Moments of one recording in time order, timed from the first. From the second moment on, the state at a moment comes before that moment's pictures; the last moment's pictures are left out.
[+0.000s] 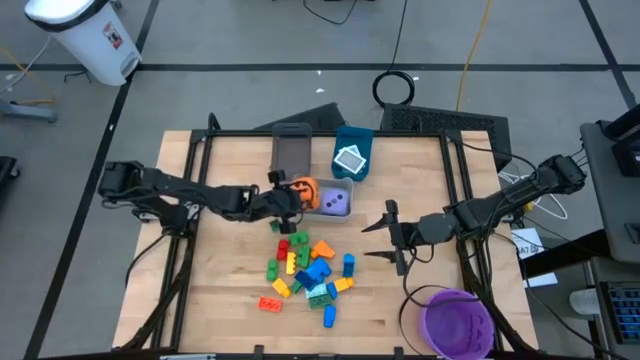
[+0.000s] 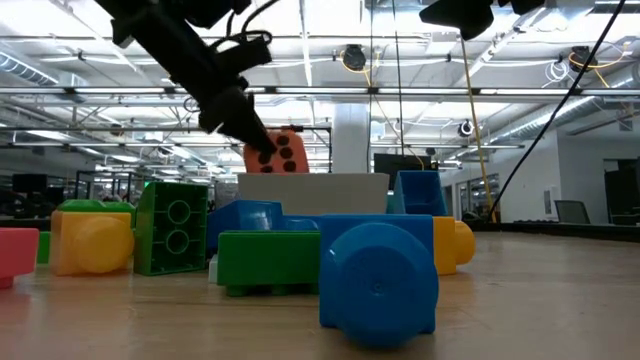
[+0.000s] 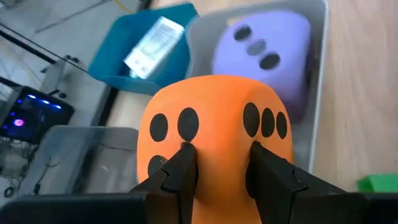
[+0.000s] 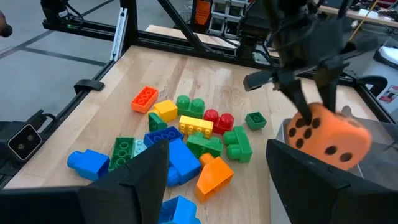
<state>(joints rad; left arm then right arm) -0.03 1.46 0.81 -0.08 -0.48 0.19 0.39 1.09 0.73 0.01 0.29 -0.01</state>
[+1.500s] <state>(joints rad) -0.10 0.94 0.19 0.76 -0.51 -0.16 0.38 1.34 0.68 0.13 0.28 0.14</state>
